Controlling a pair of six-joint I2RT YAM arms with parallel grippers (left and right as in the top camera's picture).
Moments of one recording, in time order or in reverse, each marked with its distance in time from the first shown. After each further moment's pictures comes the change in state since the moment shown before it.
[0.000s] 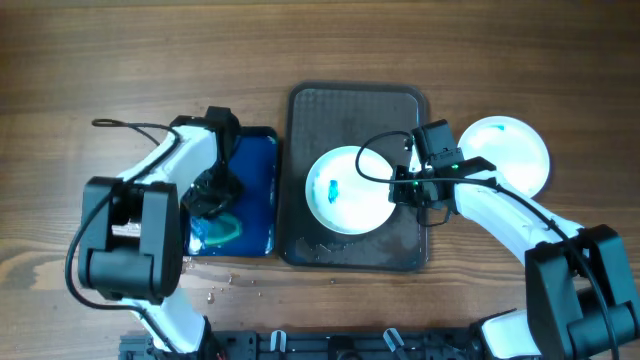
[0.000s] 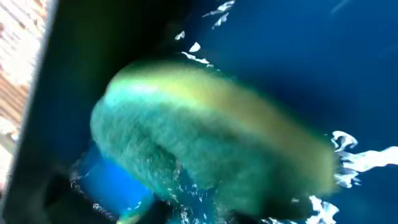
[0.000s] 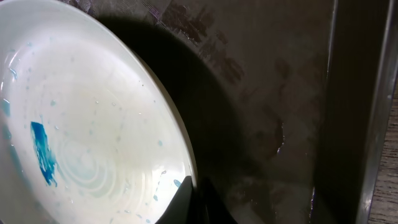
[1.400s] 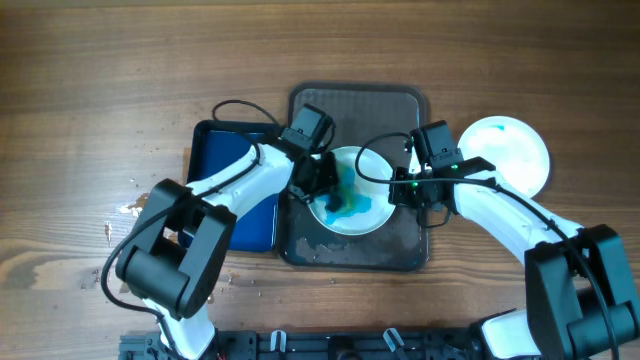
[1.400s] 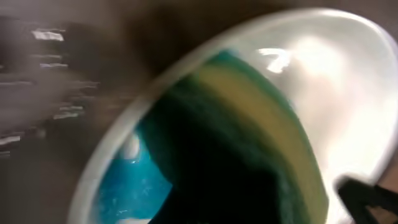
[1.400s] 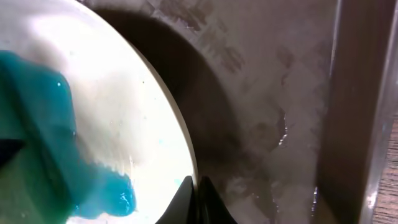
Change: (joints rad) left arm -0.396 0.007 0.016 0.507 0.440 0.057; right arm 0.003 0.000 0.000 -0.016 0.000 0.000
